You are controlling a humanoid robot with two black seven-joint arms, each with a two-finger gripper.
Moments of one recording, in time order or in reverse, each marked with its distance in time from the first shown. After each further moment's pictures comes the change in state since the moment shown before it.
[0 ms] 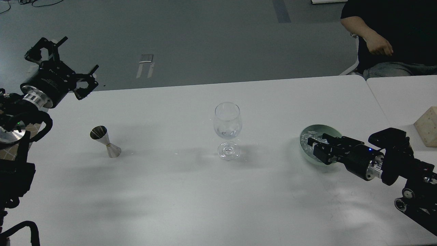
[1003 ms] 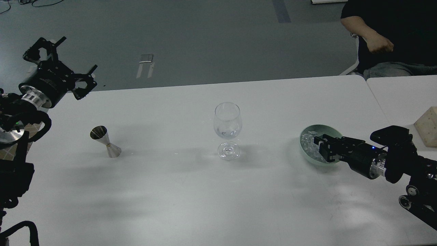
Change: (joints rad) left arm 0.000 0.004 -0.002 0.000 0.000 0.001 0.000; right arm 0.012 -0.022 0.001 0.008 0.001 0.042 -0.024
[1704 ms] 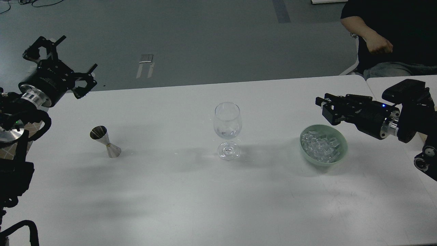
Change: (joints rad) left arm -0.005 0.001 0.000 0.000 0.000 0.002 0.000; right arm 0.247 -0.122 0.006 0.142 0.018 0.084 0.003
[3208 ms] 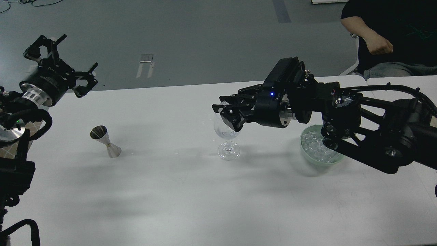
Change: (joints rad) left arm -0.007 -0.005 0.000 0.000 0.000 0.001 0.000; right arm 0.416 0.395 -0.301 0.028 -0.055 0.195 -0.083
